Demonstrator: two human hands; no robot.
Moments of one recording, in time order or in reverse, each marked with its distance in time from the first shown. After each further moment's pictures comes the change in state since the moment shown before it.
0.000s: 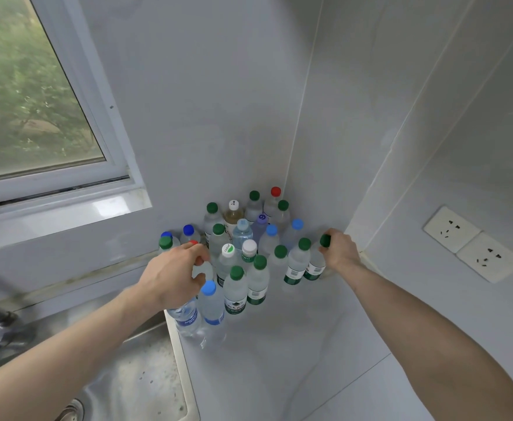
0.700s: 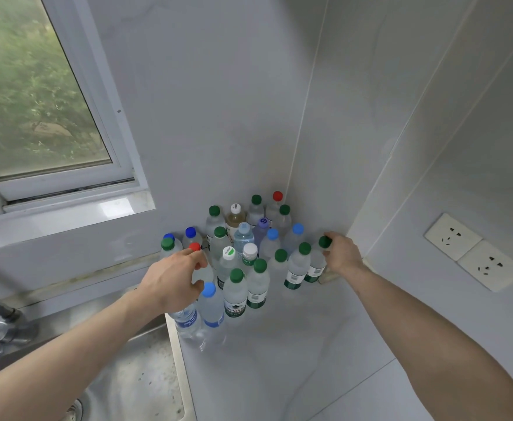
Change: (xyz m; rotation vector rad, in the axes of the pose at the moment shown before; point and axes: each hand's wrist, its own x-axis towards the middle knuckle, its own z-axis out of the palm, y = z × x) left_hand -0.004 0.003 0.004 0.040 -0.052 -0.050; right_hand 0.004 0.005 -0.007 -0.035 -0.016 -0.097
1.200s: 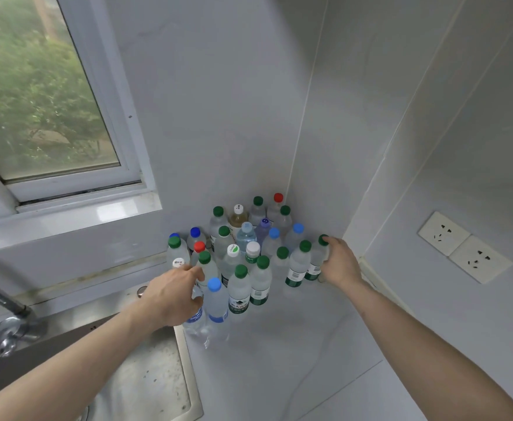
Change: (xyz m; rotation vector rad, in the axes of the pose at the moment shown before) left_hand -0.039 -0.004 0.007 0.055 -0.107 -0.031; right_hand -0.064 -0.014 -0.005 0.113 0.018 -0.022
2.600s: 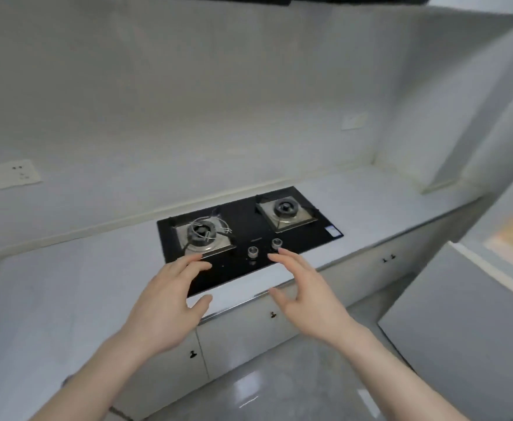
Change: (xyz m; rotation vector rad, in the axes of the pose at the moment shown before) left_hand -0.446 0.195 0.061 -0.180 -0.156 1.602; right_hand -0.870 -0.088 -0.015 0.225 0.774 0.835
